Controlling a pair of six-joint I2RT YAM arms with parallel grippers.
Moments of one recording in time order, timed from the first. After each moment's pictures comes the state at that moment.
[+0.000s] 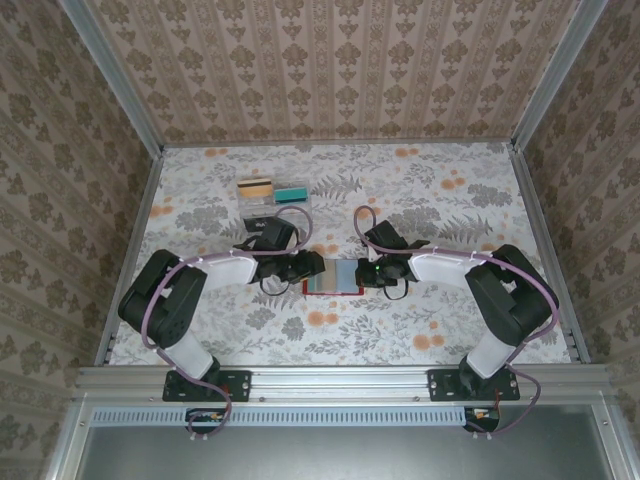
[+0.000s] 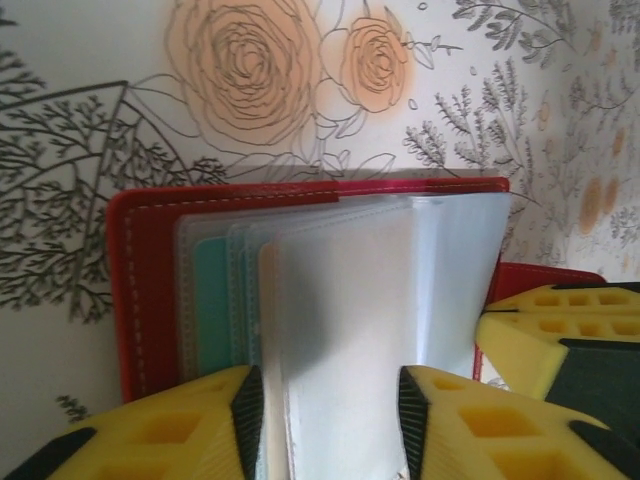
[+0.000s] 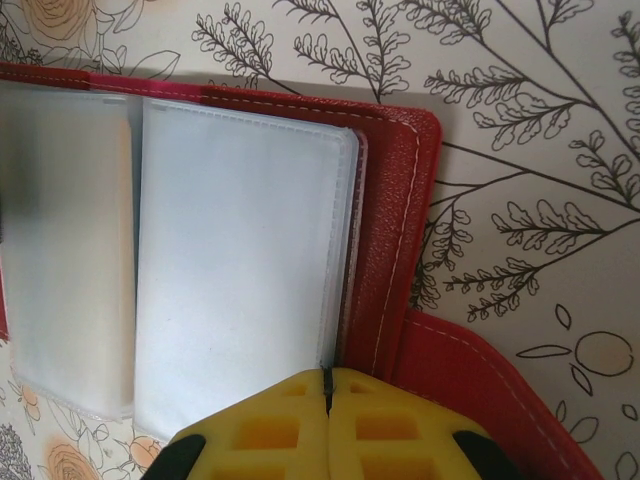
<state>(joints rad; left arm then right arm) -0.62 1.64 0.76 -0.05 0.45 -0.80 0.57 1.66 0.83 -0.27 -0.24 0.58</state>
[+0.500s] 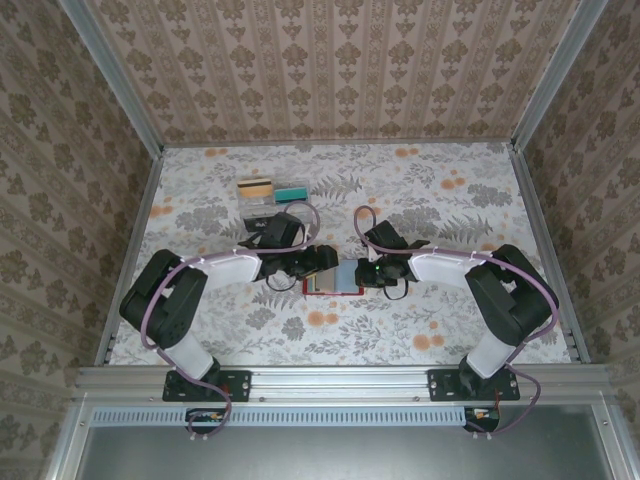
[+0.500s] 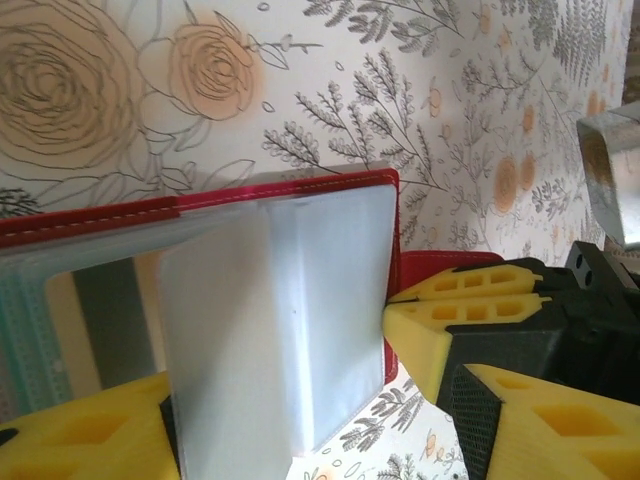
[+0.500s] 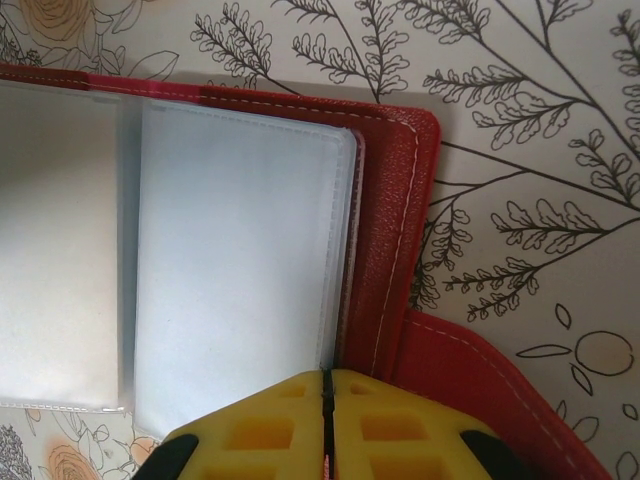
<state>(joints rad) -0.66 1.64 0.81 -0.02 0.51 -0.79 0.57 1.66 0.83 -0.27 -0.24 0.58</state>
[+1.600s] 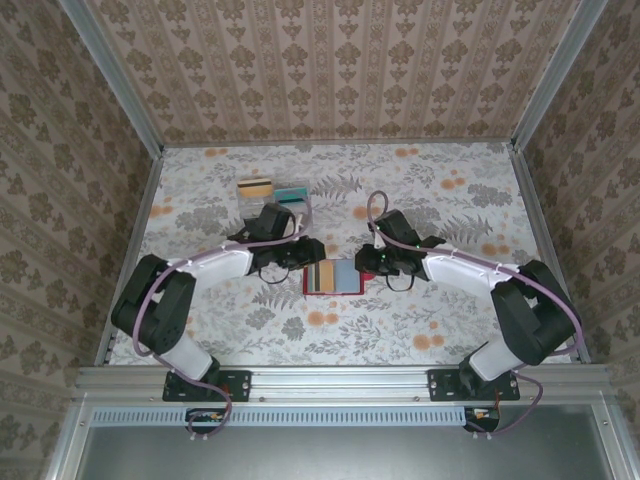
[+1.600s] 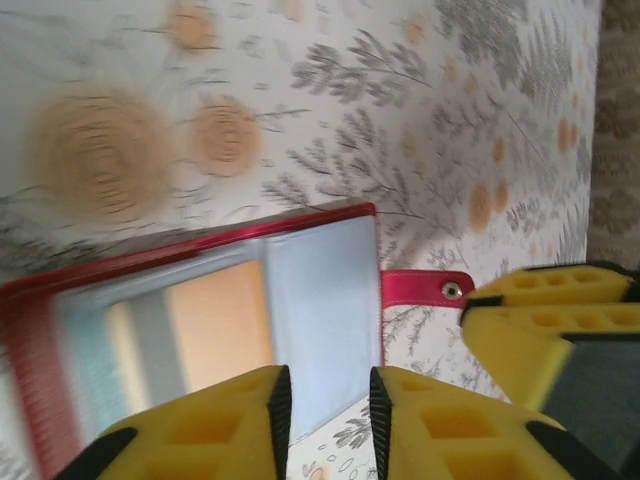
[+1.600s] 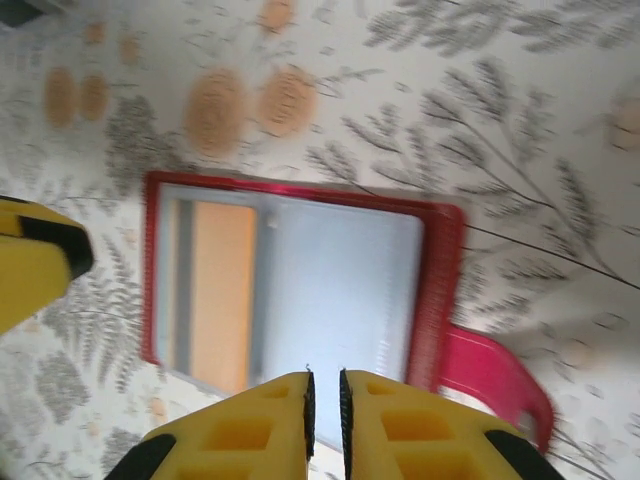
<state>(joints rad) -0.58 1.58 0.83 -0.11 0.52 -0.73 0.55 1.53 0.85 -0.25 -0.26 0.64</state>
